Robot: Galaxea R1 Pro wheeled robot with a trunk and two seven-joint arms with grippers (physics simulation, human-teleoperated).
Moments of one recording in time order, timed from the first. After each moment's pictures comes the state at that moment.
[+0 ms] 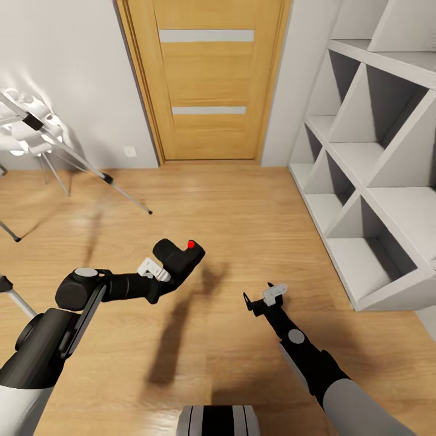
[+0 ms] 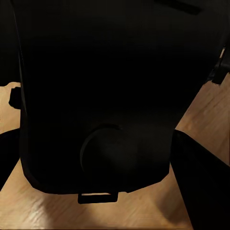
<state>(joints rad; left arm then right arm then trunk) -0.62 0.25 -0.18 -1.61 -0.09 0.96 -0.87 -0.64 -0.02 0.33 -0.65 0.00 -0.30 0.03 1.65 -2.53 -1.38</state>
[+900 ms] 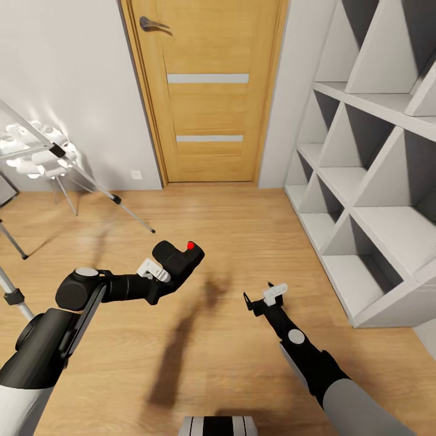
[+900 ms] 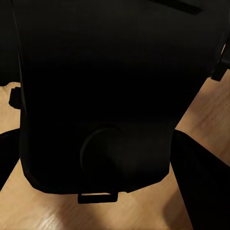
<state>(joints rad) -0.62 0.25 -0.18 -1.61 -0.09 0.98 -0.87 -0.64 -0.02 0.33 -0.65 0.00 -0.30 0.02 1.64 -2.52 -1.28</state>
